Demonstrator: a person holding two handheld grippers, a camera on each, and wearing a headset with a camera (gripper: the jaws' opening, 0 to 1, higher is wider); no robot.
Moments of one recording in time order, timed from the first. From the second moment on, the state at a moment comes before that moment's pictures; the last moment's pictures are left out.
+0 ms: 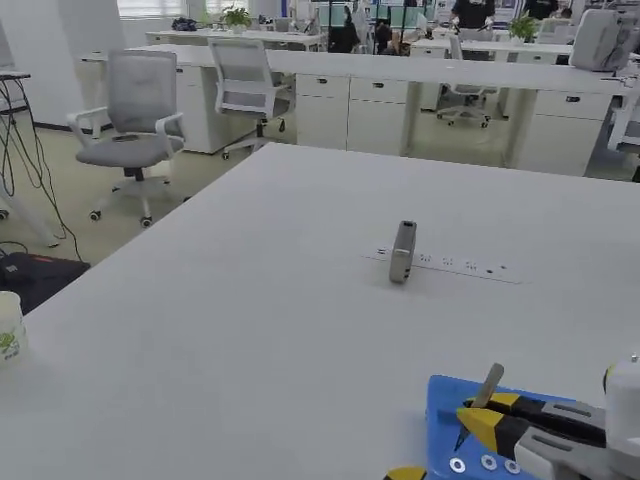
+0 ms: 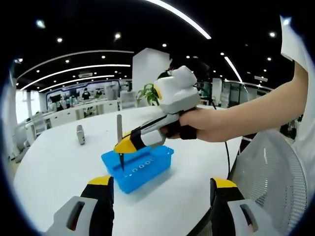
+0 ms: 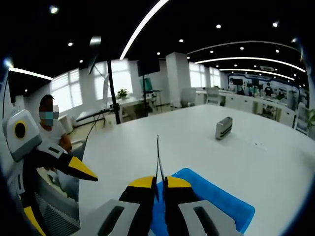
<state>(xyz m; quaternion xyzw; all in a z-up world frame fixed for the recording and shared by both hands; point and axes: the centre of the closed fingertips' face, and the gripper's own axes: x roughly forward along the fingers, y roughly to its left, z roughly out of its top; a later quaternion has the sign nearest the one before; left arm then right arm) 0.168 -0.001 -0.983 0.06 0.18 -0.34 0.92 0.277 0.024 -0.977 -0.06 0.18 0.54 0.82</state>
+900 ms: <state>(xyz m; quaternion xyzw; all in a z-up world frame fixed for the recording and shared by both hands) 0.169 0.006 -0.950 0.03 0.19 -0.32 0.93 0.193 -0.102 -0.980 -0.07 0.20 0.57 0.79</state>
